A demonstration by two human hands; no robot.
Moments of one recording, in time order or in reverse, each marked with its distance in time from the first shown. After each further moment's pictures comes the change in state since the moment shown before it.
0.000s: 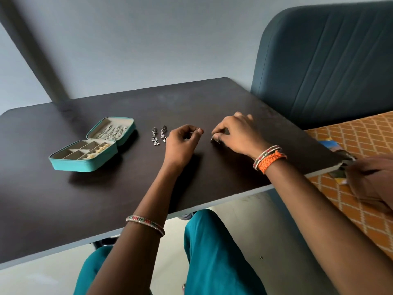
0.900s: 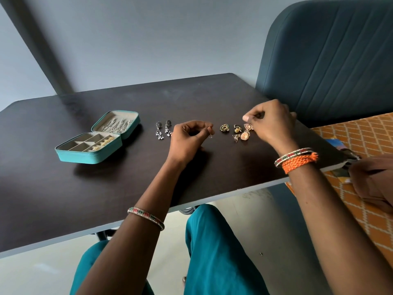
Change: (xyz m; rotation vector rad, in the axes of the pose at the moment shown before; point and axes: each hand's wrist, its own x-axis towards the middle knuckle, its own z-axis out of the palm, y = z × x) left_hand -0.013 0.015 -0.001 -0.161 -0.102 0.004; right_hand -0.023 0.016 -0.033 0.169 0.278 0.303
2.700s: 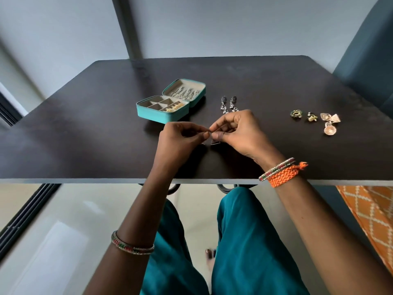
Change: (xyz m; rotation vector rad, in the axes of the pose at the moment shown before) left_hand -0.099 0.017 -0.131 0.339 0.248 -0.170; right_hand -0.075 -0.129 0.096 0.636 -0.627 -0.118
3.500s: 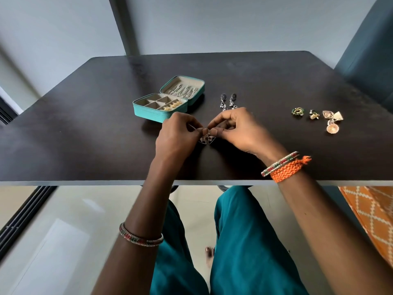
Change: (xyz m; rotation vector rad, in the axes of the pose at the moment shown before) left_hand 0.018 0.011 0.004 0.362 0.015 -0.026; right_hand 0.008 -0.002 -0.005 -0.110 -0.093 0.048
